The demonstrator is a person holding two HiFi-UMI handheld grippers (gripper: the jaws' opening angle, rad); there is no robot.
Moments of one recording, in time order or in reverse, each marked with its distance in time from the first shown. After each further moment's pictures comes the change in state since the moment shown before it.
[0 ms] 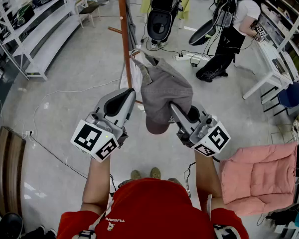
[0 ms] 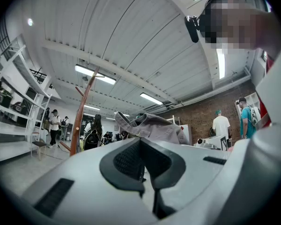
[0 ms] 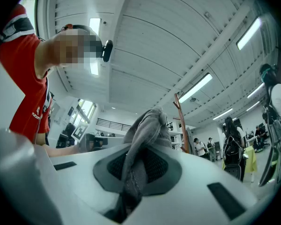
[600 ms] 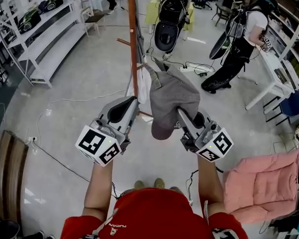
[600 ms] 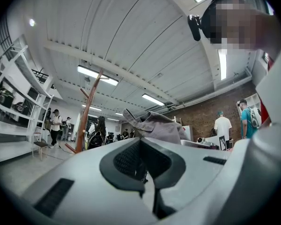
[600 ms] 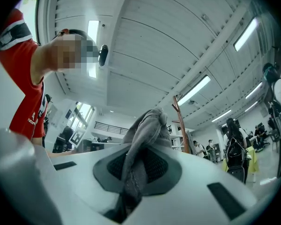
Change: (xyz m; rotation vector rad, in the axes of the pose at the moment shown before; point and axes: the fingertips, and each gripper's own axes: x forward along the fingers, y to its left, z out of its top) left arm -0.013 0.022 -0.001 -0.007 -0.009 0.012; right arm 0.012 -0.007 0.002 0.013 -0.044 -0.023
